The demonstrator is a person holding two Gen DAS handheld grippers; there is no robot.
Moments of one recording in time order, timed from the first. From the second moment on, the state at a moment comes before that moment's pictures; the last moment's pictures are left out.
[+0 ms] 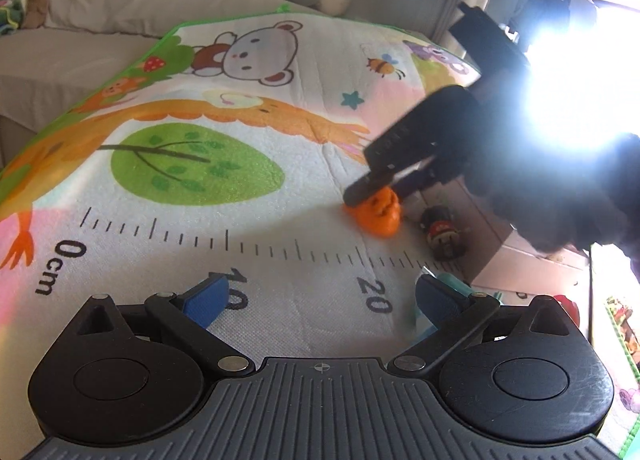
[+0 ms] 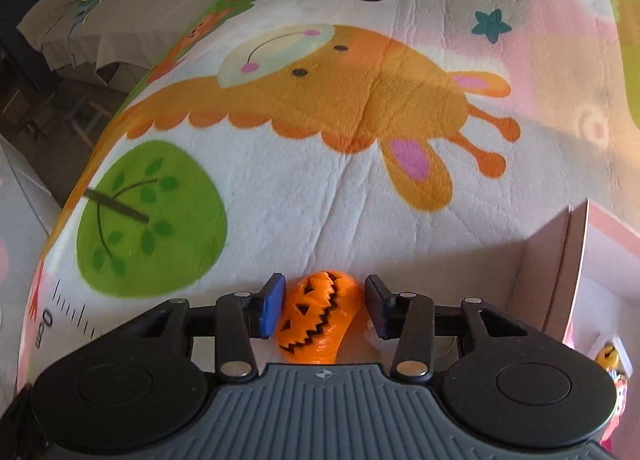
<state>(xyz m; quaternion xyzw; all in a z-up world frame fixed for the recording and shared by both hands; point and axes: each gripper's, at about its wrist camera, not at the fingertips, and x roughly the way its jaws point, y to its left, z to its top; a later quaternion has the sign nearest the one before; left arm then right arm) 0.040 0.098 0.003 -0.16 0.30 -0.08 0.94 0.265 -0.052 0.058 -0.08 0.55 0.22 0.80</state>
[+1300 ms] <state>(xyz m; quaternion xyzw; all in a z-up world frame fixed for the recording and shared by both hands) 0.033 -0.032 0.042 0.06 0.36 -0.13 0.92 0.029 -0.238 0.058 -0.02 0.34 0.14 0.93</state>
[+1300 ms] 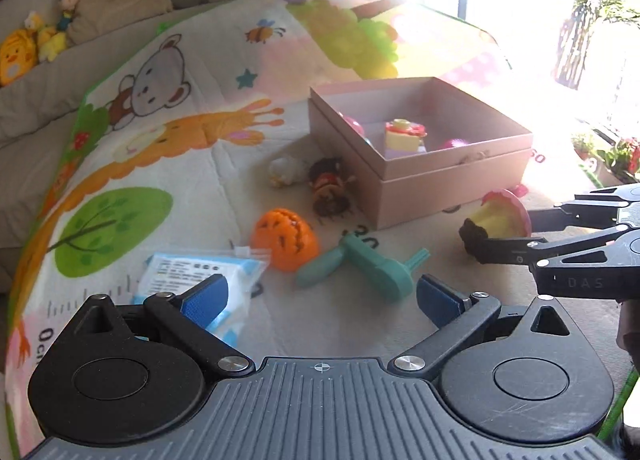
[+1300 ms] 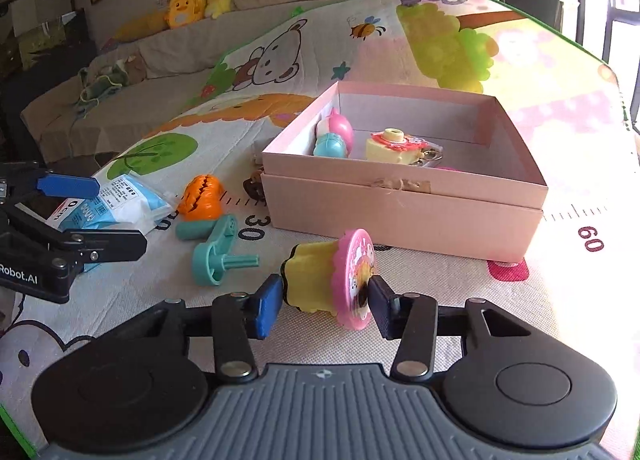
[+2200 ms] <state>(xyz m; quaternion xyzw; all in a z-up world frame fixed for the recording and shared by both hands) 0.063 -0.081 0.007 0.06 0.38 -0.19 0.90 -0.002 -0.270 0.043 0.00 0.32 0.09 0.94</state>
